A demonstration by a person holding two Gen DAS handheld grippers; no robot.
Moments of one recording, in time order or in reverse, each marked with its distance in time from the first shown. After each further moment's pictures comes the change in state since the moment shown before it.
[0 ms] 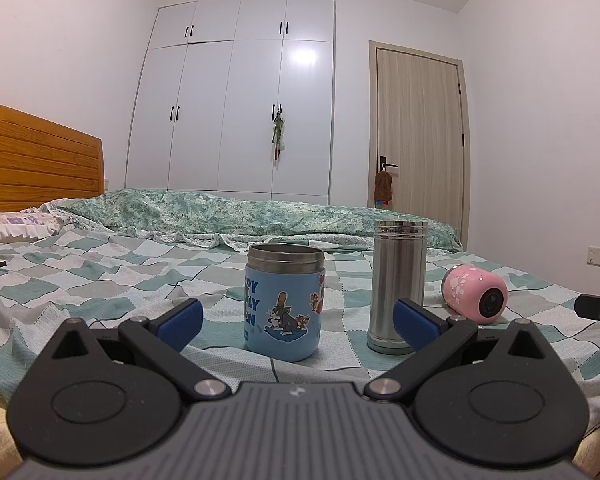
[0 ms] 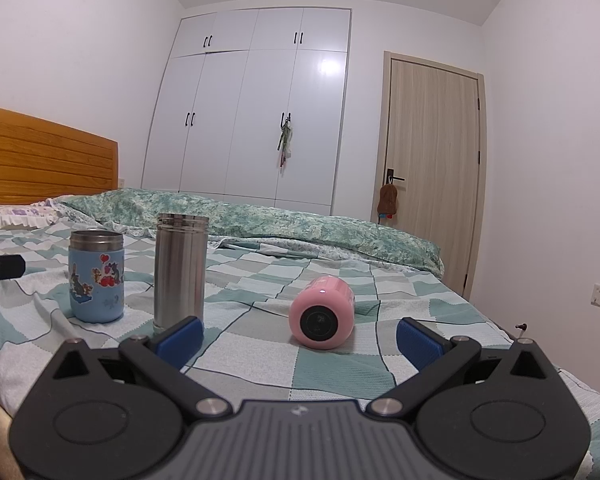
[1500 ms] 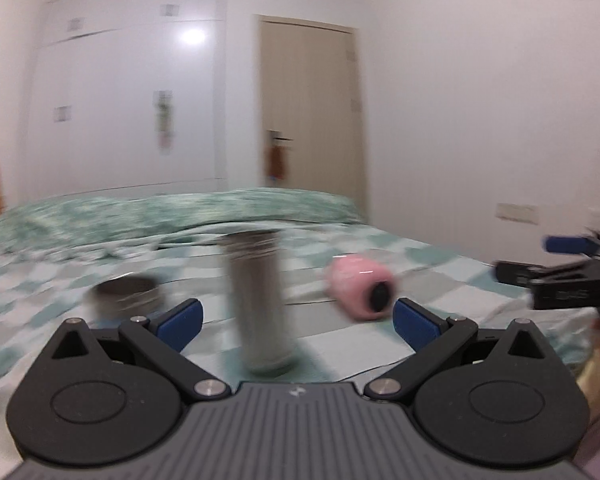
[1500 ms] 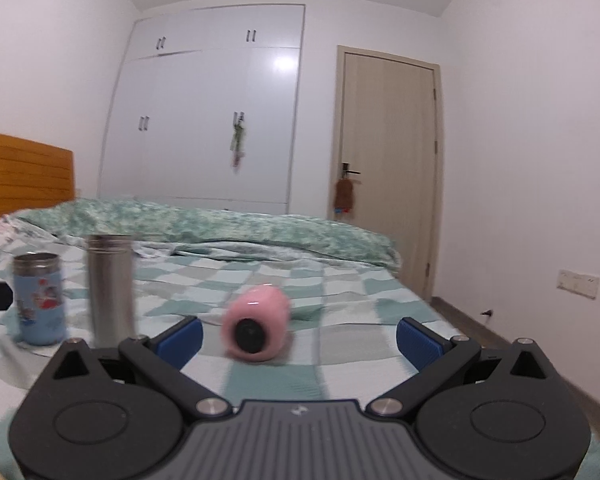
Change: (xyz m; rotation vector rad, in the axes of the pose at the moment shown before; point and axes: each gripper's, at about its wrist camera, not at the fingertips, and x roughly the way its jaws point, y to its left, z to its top) left arm 0.039 -0.089 0.040 0.168 0.089 -0.340; right arm 0.015 -0.065 0.015 0.051 0.018 -0.145
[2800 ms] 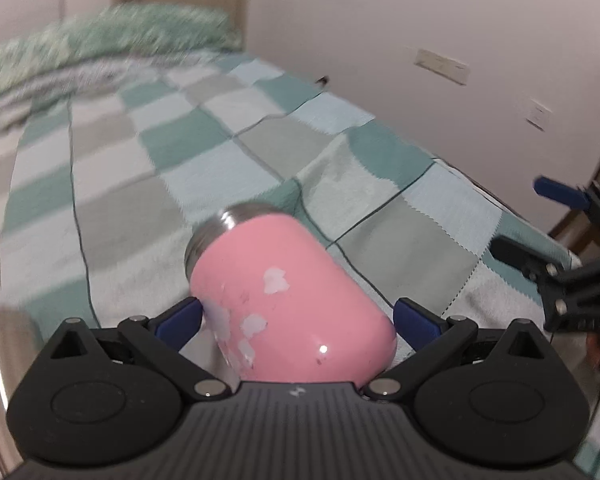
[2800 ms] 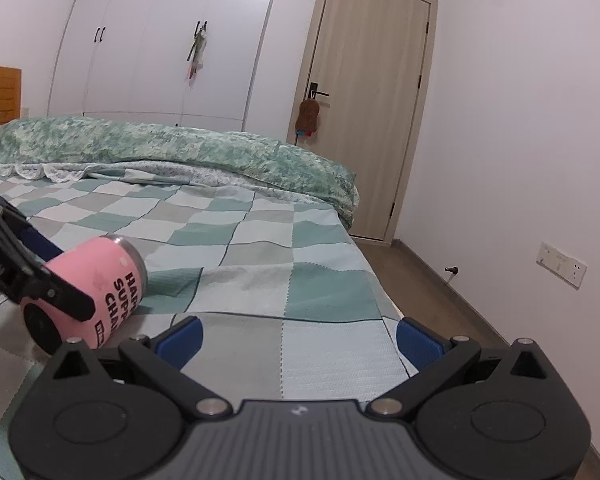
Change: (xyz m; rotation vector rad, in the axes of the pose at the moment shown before) left arm 0.351 -0.018 0.050 -0.020 0.650 -0.406; right arm 0.199 -0.081 0.011 -0.077 0.254 -0.083
